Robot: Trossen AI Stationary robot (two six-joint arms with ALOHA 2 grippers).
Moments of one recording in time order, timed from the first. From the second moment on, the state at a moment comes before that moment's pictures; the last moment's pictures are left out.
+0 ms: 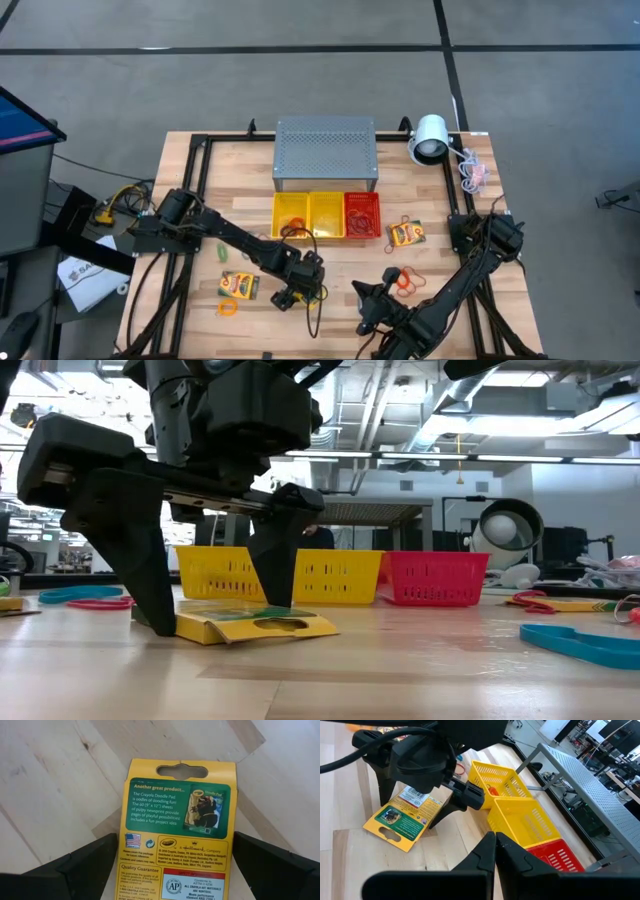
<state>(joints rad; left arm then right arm) -0.36 1.99 1.23 -0.44 0.02 0.31 0.84 2.01 1.53 -0.99 1.18 0.93</state>
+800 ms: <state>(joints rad) -0.35 2.00 1.23 -0.44 0.05 0.31 0.84 2.02 1.53 -0.99 1.18 0.94</state>
